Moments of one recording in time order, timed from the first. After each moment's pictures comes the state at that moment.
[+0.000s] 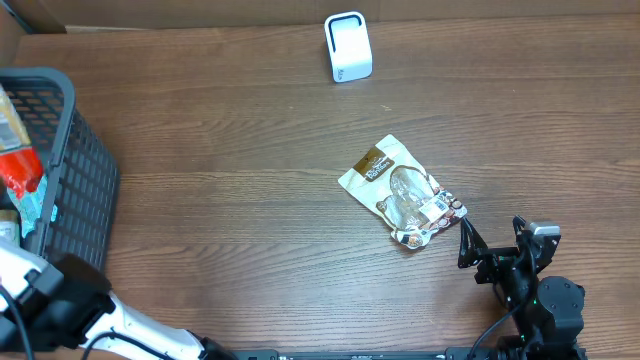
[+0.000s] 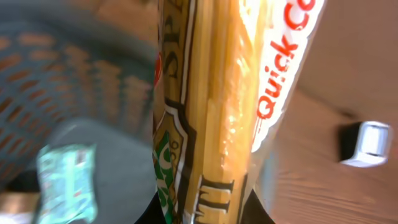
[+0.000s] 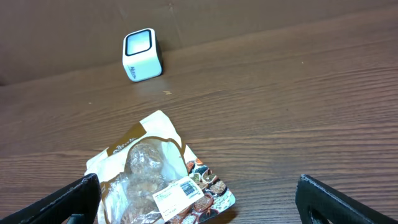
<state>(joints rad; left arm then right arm) 0.87 1.99 2.49 -1.41 0.61 0.16 0.07 0.01 0.14 -0.41 -0.12 0.23</state>
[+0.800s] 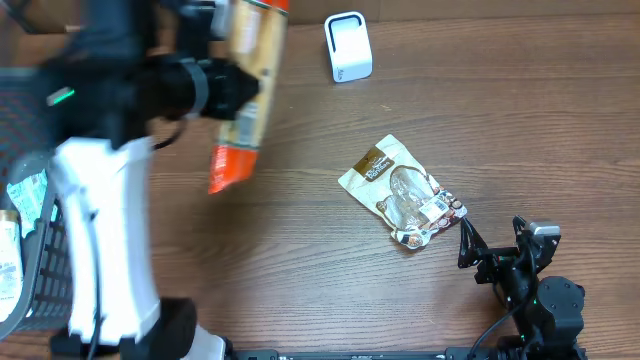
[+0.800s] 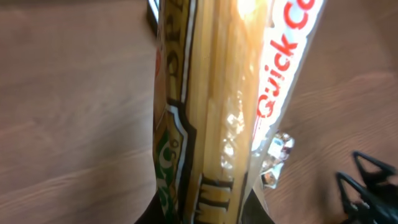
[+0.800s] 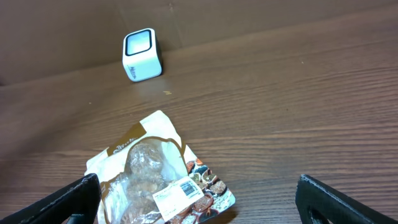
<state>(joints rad) -0.12 1.72 2.26 -1.49 0.36 -0.03 0.07 0.01 0.14 -0.41 -0.12 0.23</state>
